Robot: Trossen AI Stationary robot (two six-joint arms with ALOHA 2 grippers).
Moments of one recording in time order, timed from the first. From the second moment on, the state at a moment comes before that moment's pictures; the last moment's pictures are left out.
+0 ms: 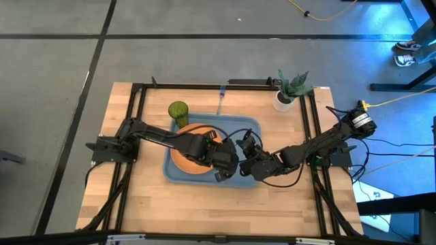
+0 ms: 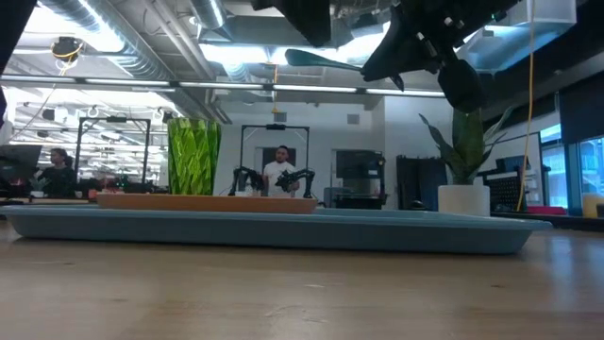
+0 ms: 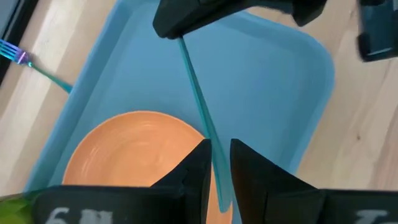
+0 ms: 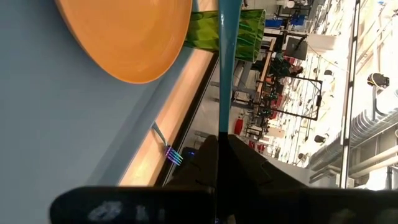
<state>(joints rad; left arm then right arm) -0.27 2.03 2.07 -1.22 -0.39 -0.58 0.43 1.54 0.95 -0.15 1.03 -0.98</state>
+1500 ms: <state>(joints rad) -0.21 2.04 2.01 -1.19 -0.26 -0.50 0.43 1.54 0.95 -0.14 1.01 -1.03</state>
